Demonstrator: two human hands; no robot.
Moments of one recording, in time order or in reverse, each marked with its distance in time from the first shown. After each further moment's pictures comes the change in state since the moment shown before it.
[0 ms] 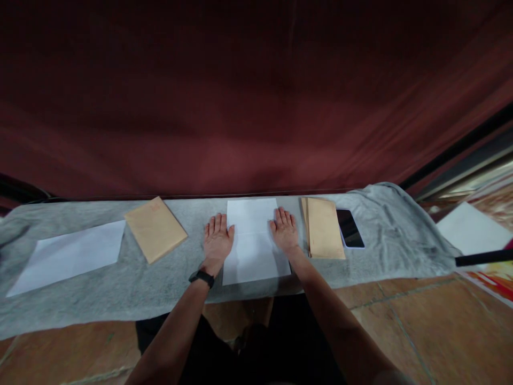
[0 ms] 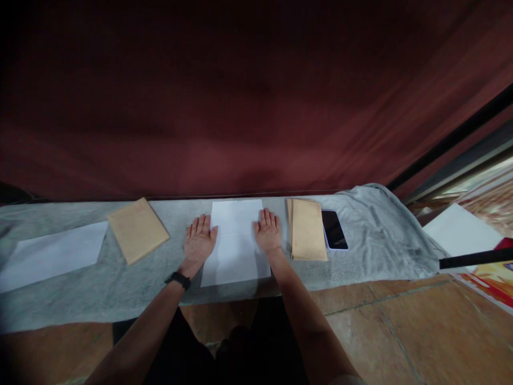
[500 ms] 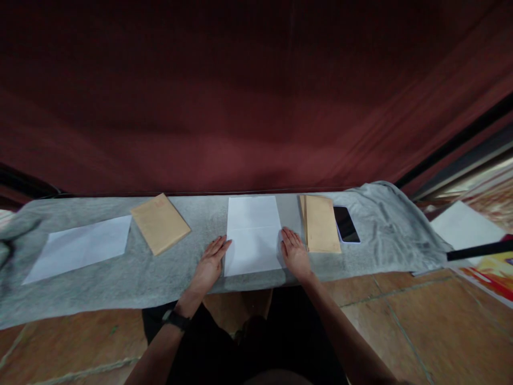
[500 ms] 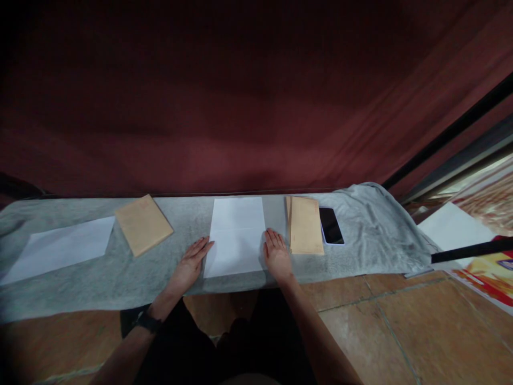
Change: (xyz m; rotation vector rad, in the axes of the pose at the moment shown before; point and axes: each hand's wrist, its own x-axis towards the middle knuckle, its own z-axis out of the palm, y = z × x) left_hand -0.082 -0.057 -0.023 -0.237 -0.164 0.385; right_hand -0.095 0.026 -0.032 0.084 -0.009 -0.157
